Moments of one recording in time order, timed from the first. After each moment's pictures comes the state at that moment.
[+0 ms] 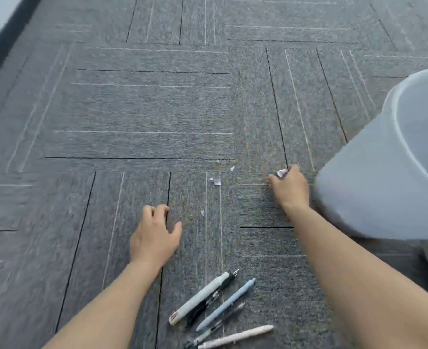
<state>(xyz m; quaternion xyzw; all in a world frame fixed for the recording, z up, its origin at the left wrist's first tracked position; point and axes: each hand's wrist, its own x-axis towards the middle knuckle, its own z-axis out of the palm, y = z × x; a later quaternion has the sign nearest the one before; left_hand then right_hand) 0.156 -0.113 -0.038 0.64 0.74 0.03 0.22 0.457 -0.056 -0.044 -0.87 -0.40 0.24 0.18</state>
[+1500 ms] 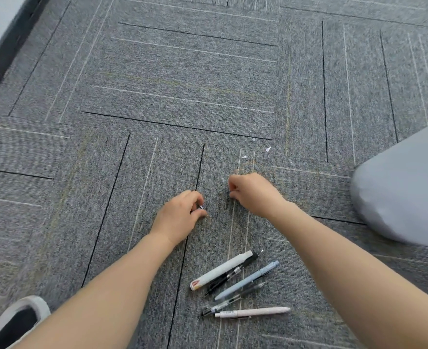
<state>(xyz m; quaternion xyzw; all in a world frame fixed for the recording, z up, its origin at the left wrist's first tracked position) 0.130 -0.123 -0.049 0.72 0.62 0.07 0.30 0.332 -0.071 -0.036 -0.58 -0.76 0.30 -0.07</state>
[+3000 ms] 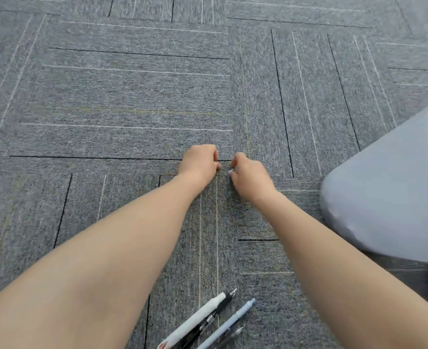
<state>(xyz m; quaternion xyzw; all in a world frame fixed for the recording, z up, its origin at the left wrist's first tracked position) 0.274 0.056 -0.048 0.73 0.62 0.04 0.28 0.402 0.000 -0.049 -0.75 -0.60 0.28 0.07</state>
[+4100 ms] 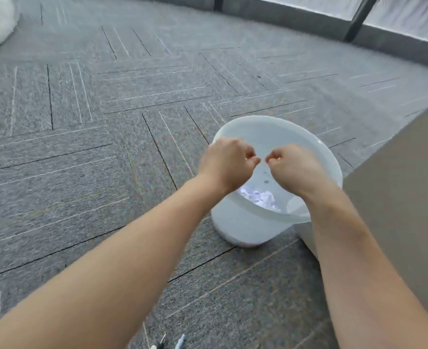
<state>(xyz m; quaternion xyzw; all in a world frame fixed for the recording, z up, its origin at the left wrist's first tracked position) 0.492 -0.043 0.174 0.90 0.27 0.23 0.26 0.595 -0.137 0.202 -0.91 -0.38 0.11 0.13</state>
